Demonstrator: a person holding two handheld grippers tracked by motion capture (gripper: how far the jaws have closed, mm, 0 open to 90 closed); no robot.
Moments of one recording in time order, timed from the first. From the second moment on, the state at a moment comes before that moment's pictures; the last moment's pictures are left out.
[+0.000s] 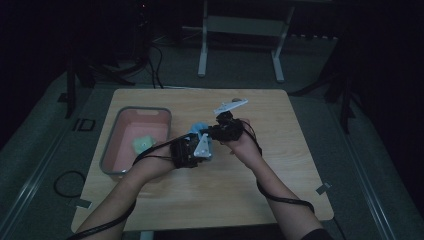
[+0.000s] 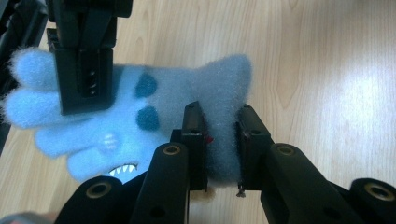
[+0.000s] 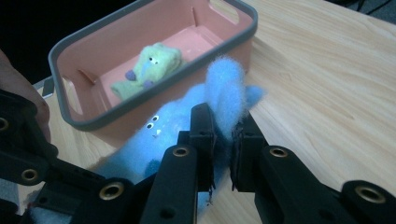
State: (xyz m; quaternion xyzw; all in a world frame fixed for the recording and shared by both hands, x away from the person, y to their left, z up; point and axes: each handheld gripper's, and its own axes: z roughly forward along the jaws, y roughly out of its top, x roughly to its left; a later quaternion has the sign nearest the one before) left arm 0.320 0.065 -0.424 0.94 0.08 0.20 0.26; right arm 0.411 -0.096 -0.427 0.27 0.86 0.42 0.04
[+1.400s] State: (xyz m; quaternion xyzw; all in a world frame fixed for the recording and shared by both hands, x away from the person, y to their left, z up) left arm 0.318 0.199 -0.440 0.94 0.17 0.22 0.19; right arm 0.425 0.074 -0.438 0.21 0.89 0.41 0.02
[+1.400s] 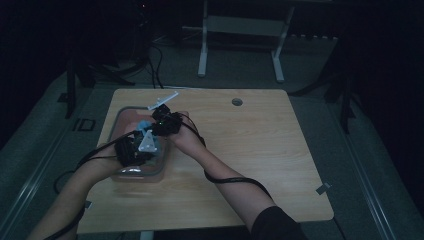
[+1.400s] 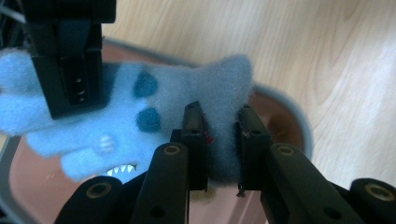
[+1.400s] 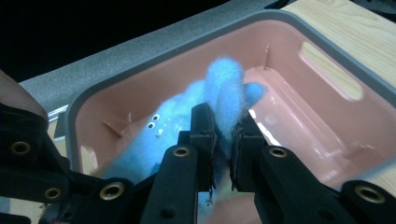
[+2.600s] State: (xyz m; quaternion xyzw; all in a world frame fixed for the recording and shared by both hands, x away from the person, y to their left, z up) left arm 0.345 0.222 -0.493 0.93 0.23 0.17 0.21; right arm 0.453 0.110 -0.489 0.22 0.92 0.33 0.04
